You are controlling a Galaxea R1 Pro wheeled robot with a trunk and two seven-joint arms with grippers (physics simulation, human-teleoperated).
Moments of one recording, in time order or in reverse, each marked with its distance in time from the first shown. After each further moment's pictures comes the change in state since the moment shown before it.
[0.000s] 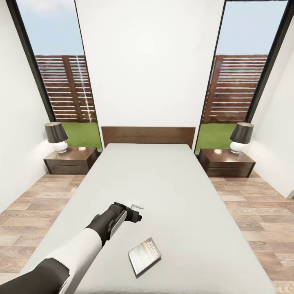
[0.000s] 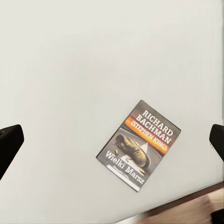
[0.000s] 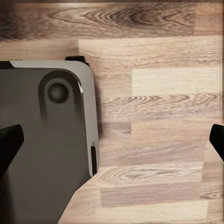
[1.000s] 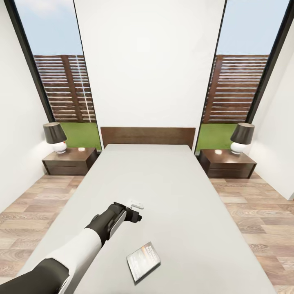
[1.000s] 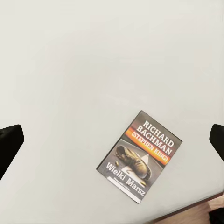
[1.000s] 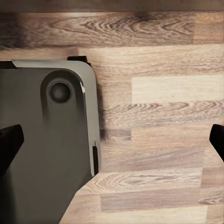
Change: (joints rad) left arm 0.000 0.004 0.000 0.000 0.001 0.000 -0.013; right arm 0.001 0.004 0.000 0.000 0.001 -0.001 0.000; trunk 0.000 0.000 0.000
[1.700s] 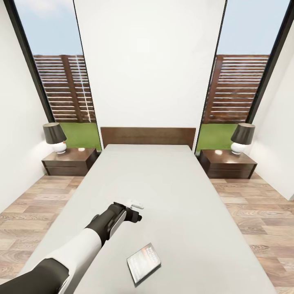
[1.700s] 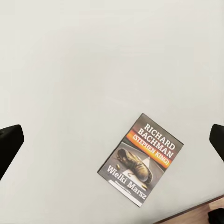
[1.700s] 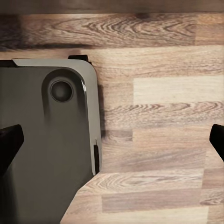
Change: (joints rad) left arm 0.000 0.000 0.001 0.000 0.002 -0.001 -0.001; right arm 0.002 0.003 0.000 0.000 0.000 0.000 0.000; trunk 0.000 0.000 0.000
